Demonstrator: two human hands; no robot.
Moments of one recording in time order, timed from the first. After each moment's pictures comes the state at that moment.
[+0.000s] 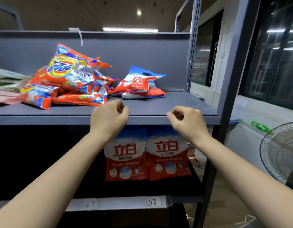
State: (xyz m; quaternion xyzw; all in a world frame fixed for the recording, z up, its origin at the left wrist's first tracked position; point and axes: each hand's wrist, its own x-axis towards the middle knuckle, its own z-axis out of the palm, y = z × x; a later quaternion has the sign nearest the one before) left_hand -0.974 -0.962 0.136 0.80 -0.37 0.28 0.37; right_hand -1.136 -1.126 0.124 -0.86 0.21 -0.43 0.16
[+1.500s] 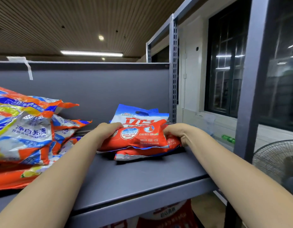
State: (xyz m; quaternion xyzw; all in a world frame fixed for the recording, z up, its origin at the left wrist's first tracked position) left_hand -0.780 -1.146 0.214 0.82 -0.30 -0.18 0.46; right_hand -0.988 -1.276 0.207 -0.69 0.42 -0.19 0.56
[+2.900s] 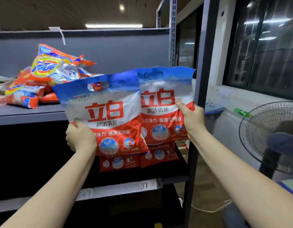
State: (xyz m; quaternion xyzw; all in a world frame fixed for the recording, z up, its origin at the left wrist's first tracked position) left_hand -0.973 -0.943 0.078 0.74 -0.01 0.20 0.65; right_hand -1.178 -1.151 0.097 -0.59 0.22 -0.53 0.57
